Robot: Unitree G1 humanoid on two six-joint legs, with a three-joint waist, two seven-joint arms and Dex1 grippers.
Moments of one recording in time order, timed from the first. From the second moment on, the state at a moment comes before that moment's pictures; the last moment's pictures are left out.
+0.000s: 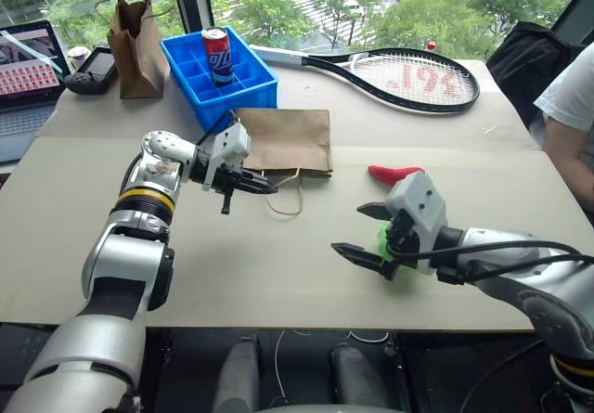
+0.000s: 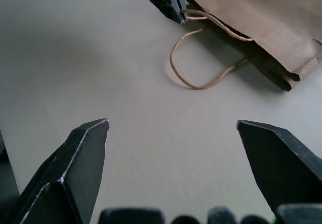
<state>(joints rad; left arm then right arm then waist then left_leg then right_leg) -1.12 0.47 -0.12 1.00 -0.09 0.00 -1.60 -0.30 -0.78 0.05 -0.77 0.78 1.03 0.38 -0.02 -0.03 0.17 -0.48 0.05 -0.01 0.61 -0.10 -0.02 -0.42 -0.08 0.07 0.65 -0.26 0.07</state>
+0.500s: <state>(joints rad) -0.98 0.51 -0.11 0.33 -0.37 0.96 -1.44 -0.26 -0.44 0.20 -0.50 0.45 0.78 0.25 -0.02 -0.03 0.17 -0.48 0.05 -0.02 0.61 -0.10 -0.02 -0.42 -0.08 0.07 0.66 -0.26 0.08</state>
